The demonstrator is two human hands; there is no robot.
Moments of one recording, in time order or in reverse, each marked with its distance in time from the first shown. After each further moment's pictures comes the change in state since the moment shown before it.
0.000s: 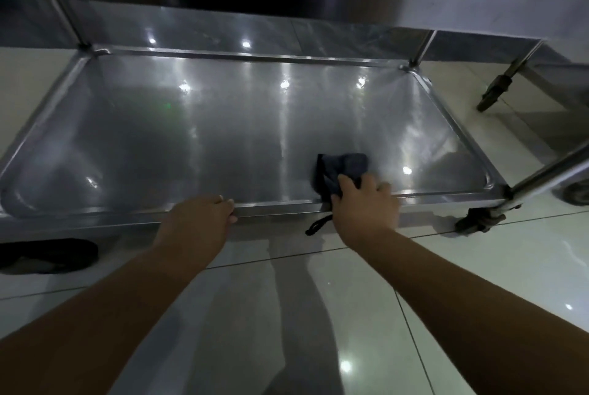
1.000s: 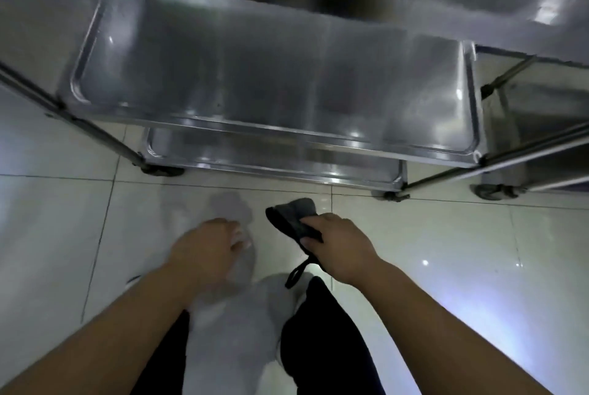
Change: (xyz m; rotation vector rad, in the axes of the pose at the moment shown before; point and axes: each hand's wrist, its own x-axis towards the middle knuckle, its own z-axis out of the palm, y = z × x) left_hand -0.177 0.119 -0.339 -0.406 -0.491 -0.315; right_hand -0.167 0.062 -0.350 0.339 -0.669 -0.407
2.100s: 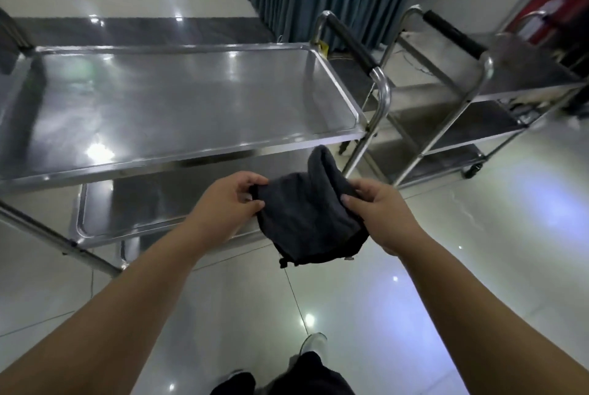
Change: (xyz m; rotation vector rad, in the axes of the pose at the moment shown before) left_hand -0.212 0.211 -0.224 -0.611 0.123 0.542; right_hand -0.344 -0.084 -0.211 0.996 0.711 -0.014
